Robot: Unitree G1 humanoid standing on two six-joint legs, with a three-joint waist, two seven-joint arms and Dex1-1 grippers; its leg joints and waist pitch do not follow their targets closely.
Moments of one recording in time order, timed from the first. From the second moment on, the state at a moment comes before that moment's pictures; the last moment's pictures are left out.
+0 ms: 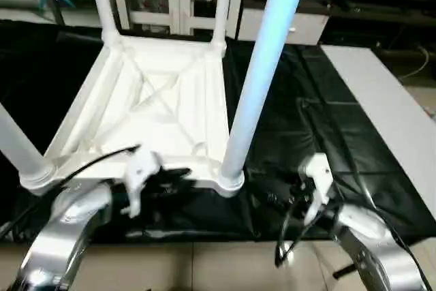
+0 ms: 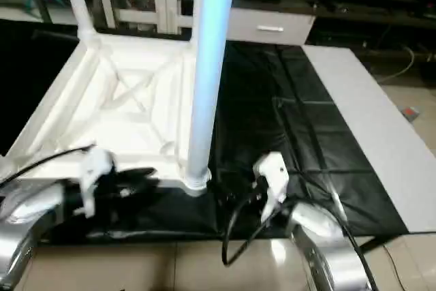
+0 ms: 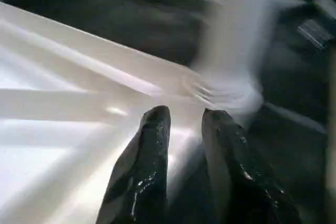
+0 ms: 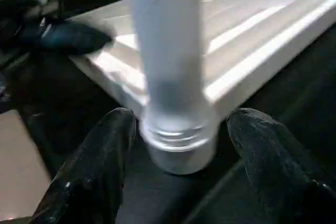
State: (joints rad) left arm -0.03 0.41 0.06 -0.14 -0.24 0.22 -0.85; right arm 0.05 -0.33 0.13 -0.12 0.37 0.22 0.76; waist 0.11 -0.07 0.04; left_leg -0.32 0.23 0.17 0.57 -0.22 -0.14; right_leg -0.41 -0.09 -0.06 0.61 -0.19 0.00
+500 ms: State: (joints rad) left arm 0.16 0.14 0.15 -0.20 -0.08 0.09 -0.34; right arm 0.08 -0.09 -0.02 -0.08 0.31 0.12 0.36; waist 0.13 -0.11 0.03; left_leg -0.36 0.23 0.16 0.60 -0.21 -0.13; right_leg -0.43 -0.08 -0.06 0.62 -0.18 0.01
